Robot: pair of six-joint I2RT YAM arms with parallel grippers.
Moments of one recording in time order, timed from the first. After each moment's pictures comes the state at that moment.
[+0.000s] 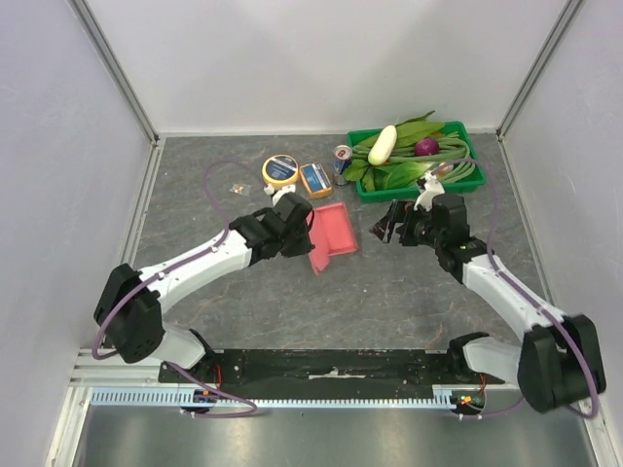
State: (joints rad) left arm -0.78 1.44 1.03 -0.45 -0.17 -0.93; right arm 0.27 1.20 0.64 0.02 -0.34 0.46
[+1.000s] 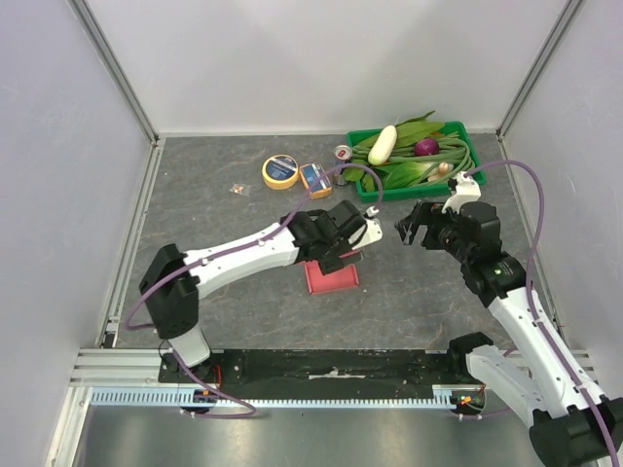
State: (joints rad) left arm -1.01 1.73 1.42 -0.76 -0.33 0.34; right arm 0.28 0.83 0.75 -0.36 -0.09 0.37
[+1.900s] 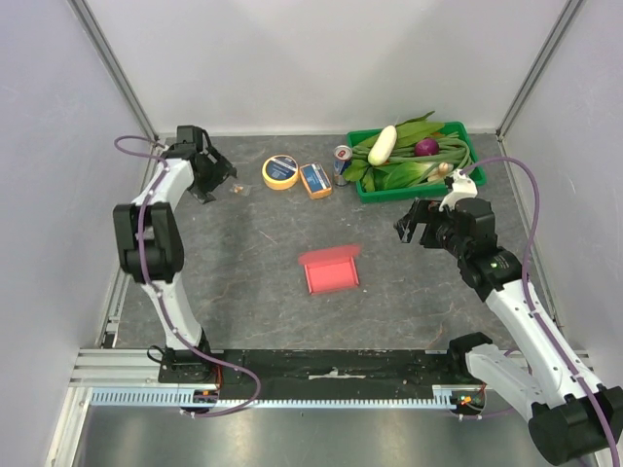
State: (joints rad) left arm 0.02 1.89 1.50 -0.57 0.02 -0.70; right arm 0.28 0.87 0.78 -0.38 -0.07 0.39
